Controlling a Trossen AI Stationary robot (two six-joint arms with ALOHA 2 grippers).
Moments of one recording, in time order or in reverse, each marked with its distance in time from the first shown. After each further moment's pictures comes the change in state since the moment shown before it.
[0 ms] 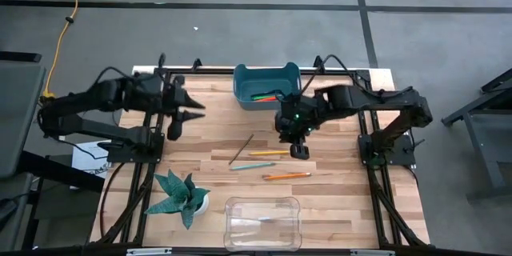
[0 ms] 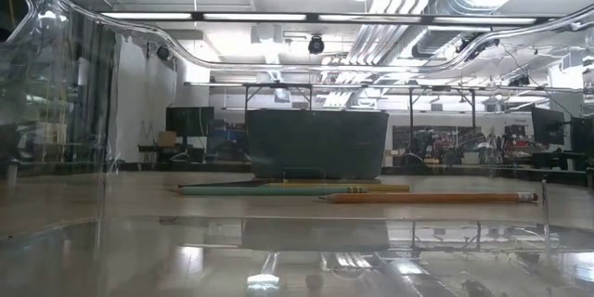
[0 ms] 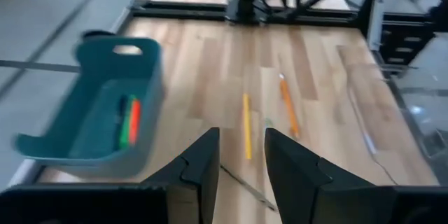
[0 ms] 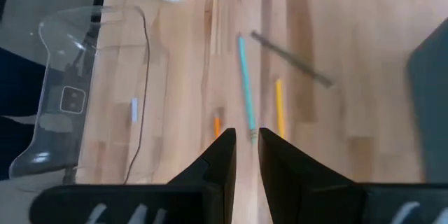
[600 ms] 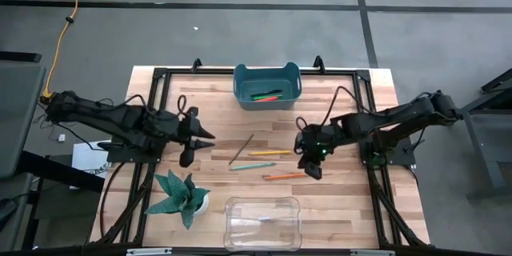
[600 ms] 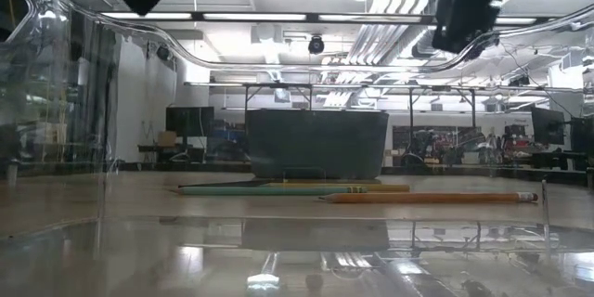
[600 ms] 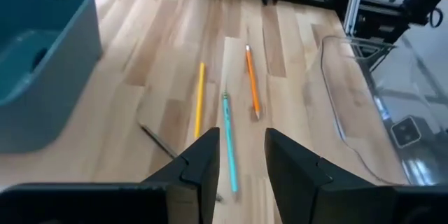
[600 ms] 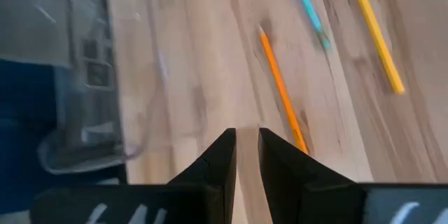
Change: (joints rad) left arm -0.292 -0.003 -0.367 0.339 -0.164 -0.265; right arm 0.102 -0.269 -0.719 0.467 -0.109 0.440
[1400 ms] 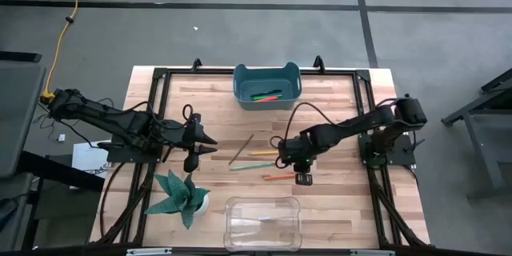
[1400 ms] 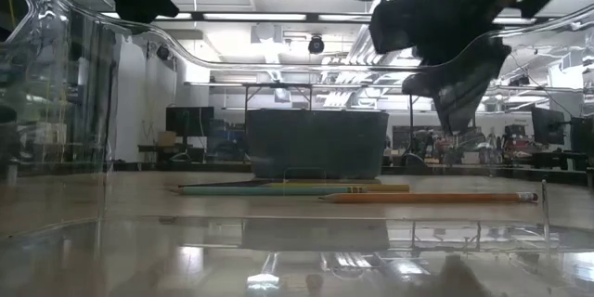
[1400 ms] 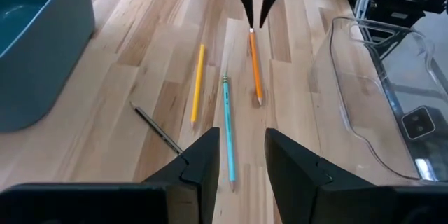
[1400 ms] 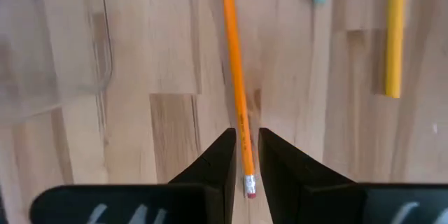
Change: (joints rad) left arm -0.053 0.042 -0.054 0.047 -0.050 -0.055; right arm 0.015 0.371 0.161 -0.171 0.055 -0.314
